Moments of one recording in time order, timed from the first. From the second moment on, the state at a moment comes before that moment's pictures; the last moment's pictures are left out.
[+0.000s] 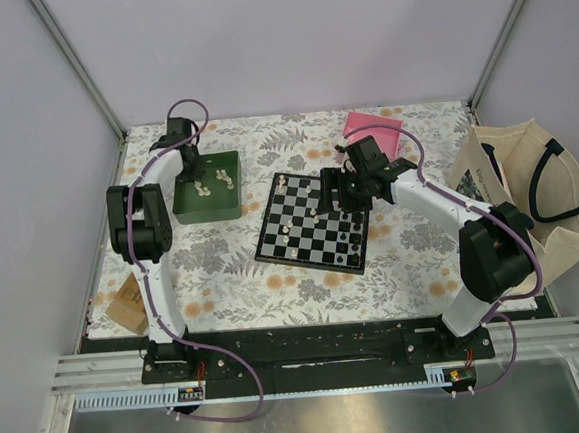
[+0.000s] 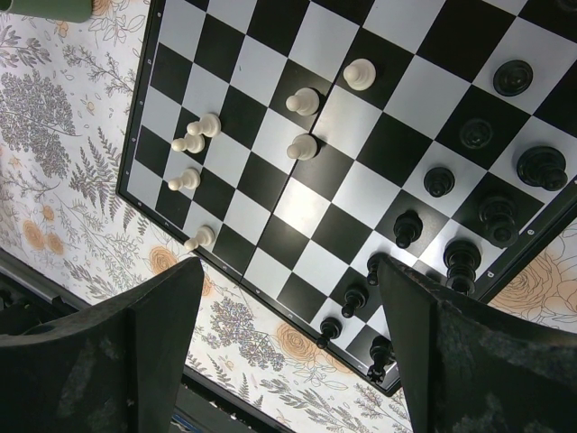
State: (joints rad) left arm -0.03 2.18 1.73 -0.54 -0.14 -0.20; right arm 0.47 1.65 1.23 -0.49 -0.25 0.43
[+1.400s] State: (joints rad) left arm -0.51 1.99 1.61 -0.50 -0.08 -0.20; right arm 0.46 1.57 1.19 -0.48 -0.15 0.44
